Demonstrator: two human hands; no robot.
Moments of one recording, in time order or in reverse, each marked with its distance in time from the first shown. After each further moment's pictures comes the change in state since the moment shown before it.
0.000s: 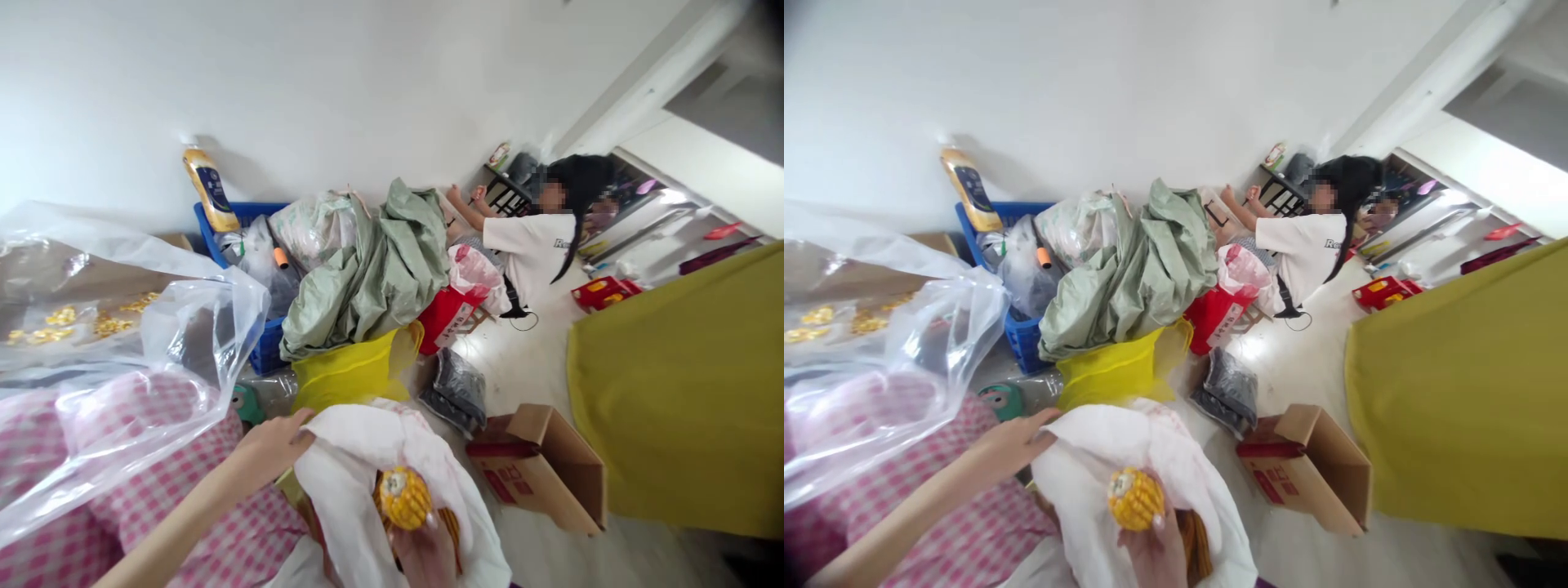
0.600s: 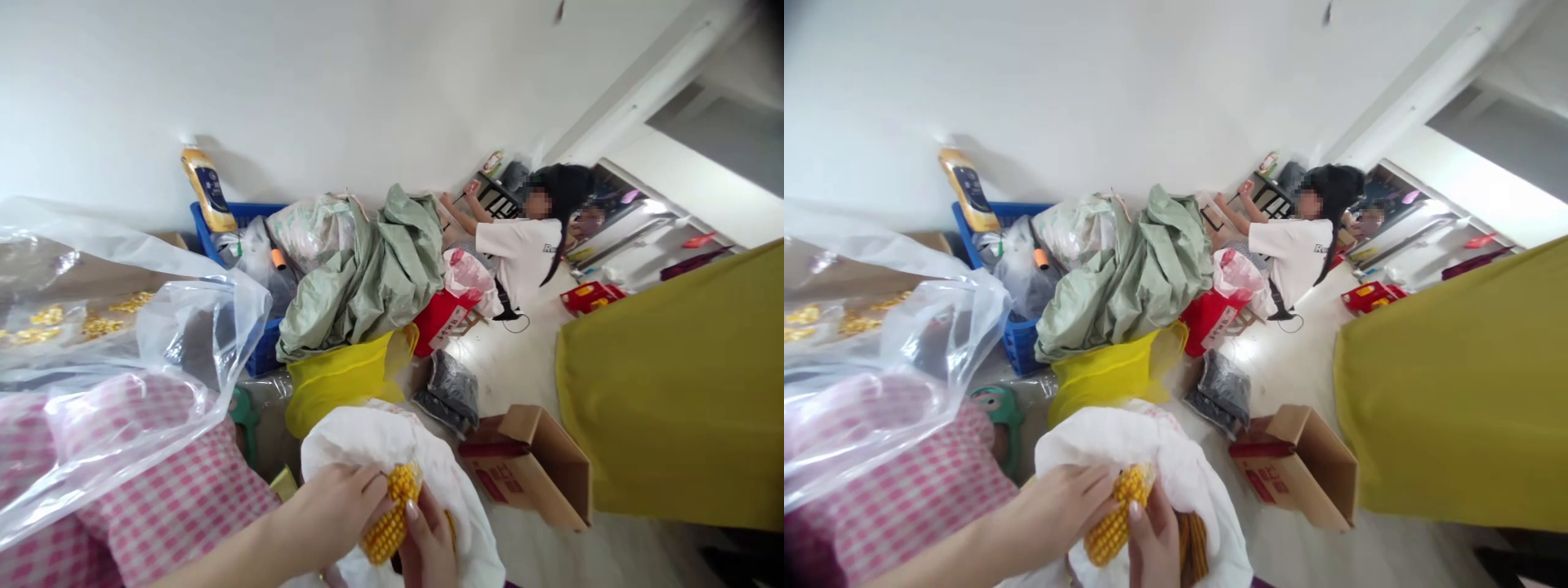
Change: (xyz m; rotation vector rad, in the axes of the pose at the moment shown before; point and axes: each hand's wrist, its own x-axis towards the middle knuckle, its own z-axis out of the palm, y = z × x) left_hand -0.048 0.076 0.037 0.161 -0.086 0.746; right_hand -0.016 -0.023 0.062 -0.028 0.271 -0.040
